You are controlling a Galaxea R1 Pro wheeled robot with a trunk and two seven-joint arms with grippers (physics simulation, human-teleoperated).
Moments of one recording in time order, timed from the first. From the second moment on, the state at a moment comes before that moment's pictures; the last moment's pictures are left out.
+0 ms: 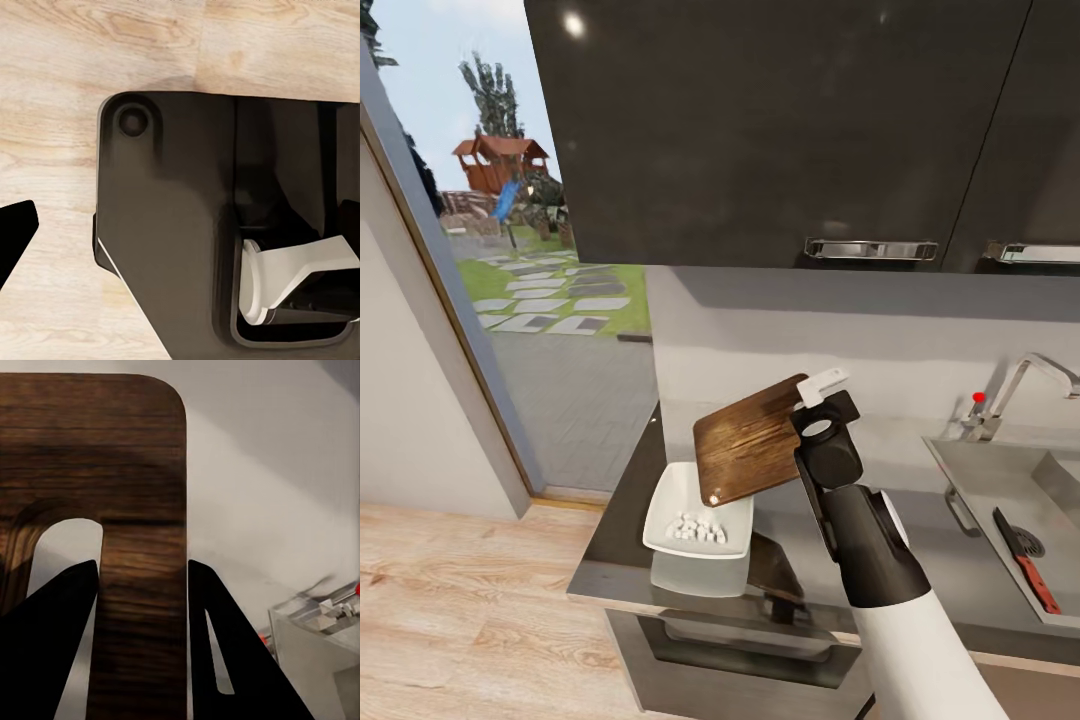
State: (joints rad) left arm 0.45 -0.04 0.11 -0.70 -0.02 -0.25 -0.17; right arm -0.71 0.17 0.22 -1.49 0.72 0.98 0.05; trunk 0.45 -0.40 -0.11
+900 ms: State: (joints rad) left arm 0.45 -0.05 0.11 -0.68 -0.02 -0.25 -0.17; right arm -0.71 0.08 -0.46 -1.41 0.64 0.74 0.60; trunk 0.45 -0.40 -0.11
